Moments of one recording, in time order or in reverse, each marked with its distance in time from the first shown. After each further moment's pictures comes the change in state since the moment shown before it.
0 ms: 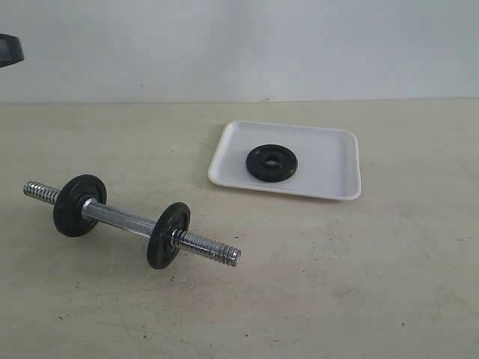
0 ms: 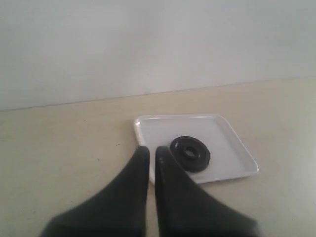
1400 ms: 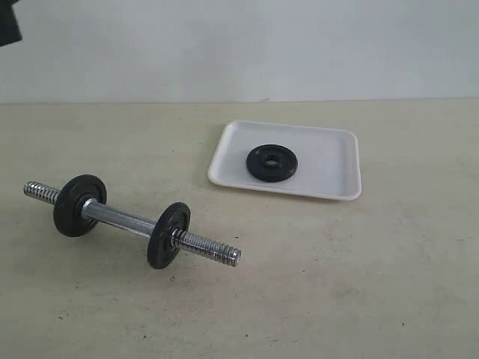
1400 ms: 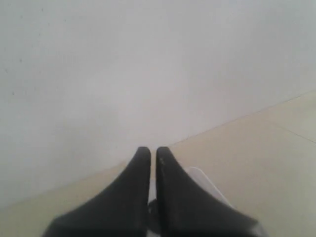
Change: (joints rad) left arm -0.677 -0.198 -0.006 -0.537 0.635 0.615; right arm 0.000 0.000 0.000 0.000 0.069 0.009
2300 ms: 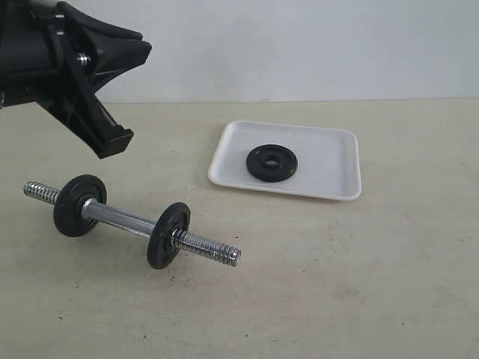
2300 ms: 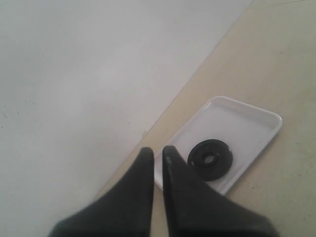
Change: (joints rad) left arm 0.000 0.227 -0.016 0.245 -0.073 0.235; right arm 0.000 0.000 0.000 0.556 0.069 0.728
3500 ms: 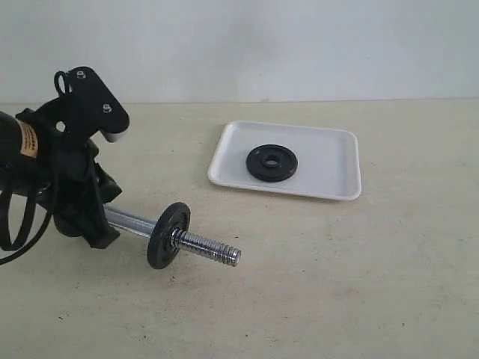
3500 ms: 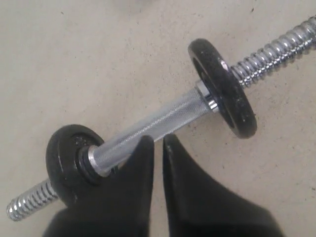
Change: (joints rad) left arm 0.091 0.276 -0.019 -1.258 0.454 1.217; right arm 0.000 0.000 0.000 0.002 -0.006 0.002
